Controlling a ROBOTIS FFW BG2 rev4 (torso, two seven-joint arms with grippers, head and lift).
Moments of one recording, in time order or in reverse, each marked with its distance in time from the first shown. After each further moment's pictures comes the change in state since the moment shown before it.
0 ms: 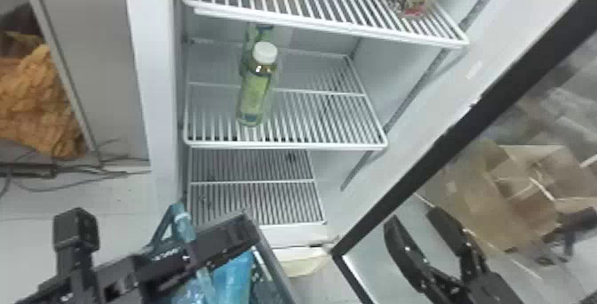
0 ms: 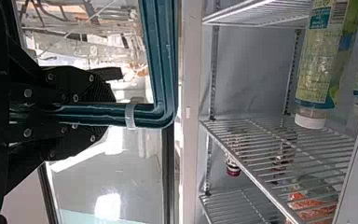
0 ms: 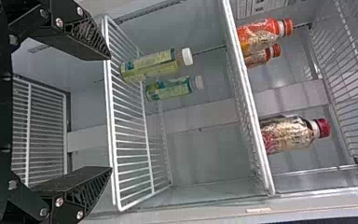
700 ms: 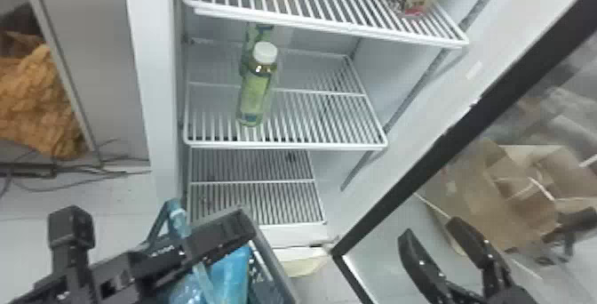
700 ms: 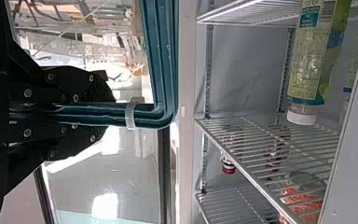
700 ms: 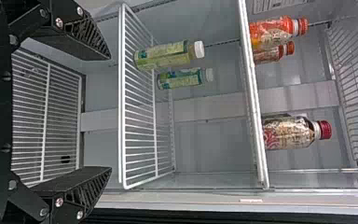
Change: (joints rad) left arm -0.002 -0.001 0.009 0.000 0.007 -0.013 0.000; right arm 0.065 0.036 -0.056 -0.043 0.058 -0.002 0.001
